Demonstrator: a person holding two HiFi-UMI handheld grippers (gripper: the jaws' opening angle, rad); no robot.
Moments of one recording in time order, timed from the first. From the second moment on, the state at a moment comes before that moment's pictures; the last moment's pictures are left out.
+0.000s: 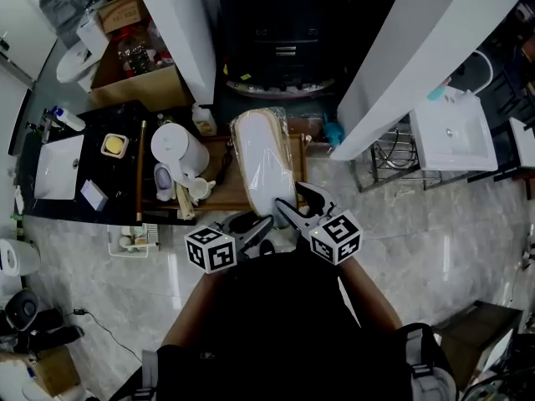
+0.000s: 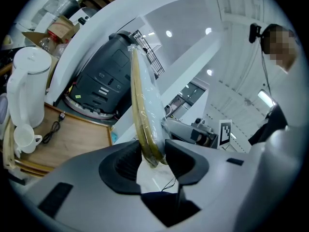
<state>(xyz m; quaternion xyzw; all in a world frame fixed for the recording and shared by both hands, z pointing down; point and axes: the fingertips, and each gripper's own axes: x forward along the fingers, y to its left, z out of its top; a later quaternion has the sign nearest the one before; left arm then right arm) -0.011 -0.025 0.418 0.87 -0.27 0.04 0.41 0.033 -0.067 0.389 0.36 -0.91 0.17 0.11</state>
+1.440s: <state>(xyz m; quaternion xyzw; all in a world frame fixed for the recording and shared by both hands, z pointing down) -0.005 -0.007 0.443 0.84 -0.29 0.04 0.45 0.033 -0.053 0.413 0.33 -0.91 0.19 0.15</state>
